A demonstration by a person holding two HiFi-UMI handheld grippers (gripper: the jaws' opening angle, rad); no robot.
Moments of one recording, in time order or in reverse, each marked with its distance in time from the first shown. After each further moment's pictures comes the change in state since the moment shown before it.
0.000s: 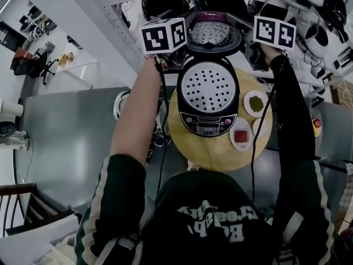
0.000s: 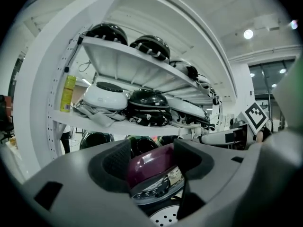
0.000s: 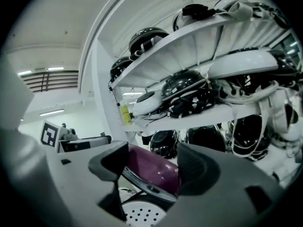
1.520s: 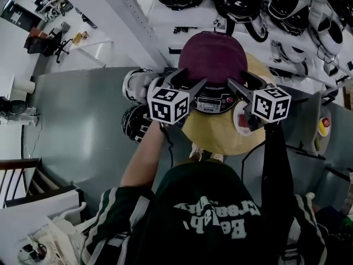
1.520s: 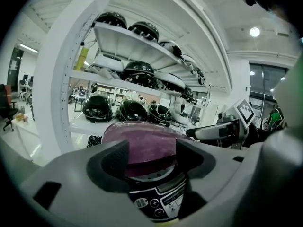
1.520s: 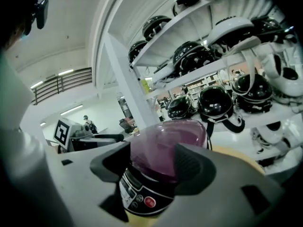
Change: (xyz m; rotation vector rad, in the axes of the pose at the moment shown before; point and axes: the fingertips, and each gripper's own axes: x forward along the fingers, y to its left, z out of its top) left arm -0.153 -0.095 -0.220 -0.061 0.211 -0.041; right arm -0.126 0.068 -0.237 0.051 0.184 0.203
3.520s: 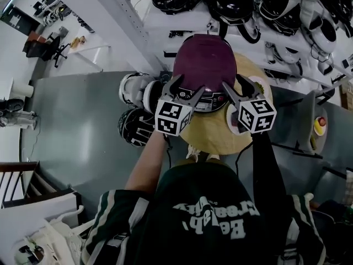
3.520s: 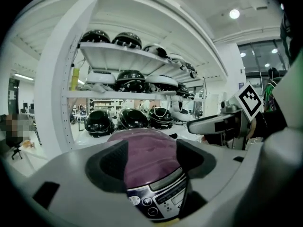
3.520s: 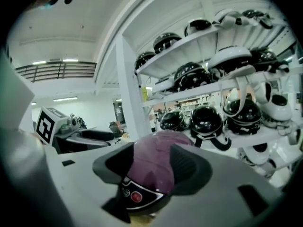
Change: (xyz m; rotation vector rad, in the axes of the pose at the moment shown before) left arm -0.005 -0.034 -0.015 0.201 -0.072 0.073; right arm -0.025 -0.003 -0.010 -0.173 -0.130 -0.133
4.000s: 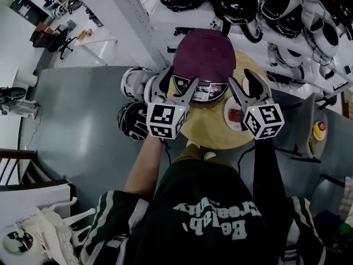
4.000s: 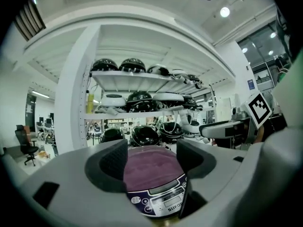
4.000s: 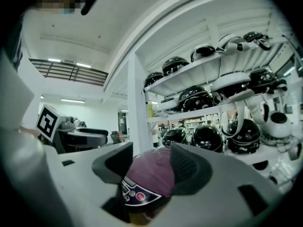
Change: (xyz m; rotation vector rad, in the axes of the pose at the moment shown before) left arm -0.063 -0.019 0.046 0.052 -0.193 0.182; right arm -0.065 0.015 0.036 -0.112 -0.210 0.028
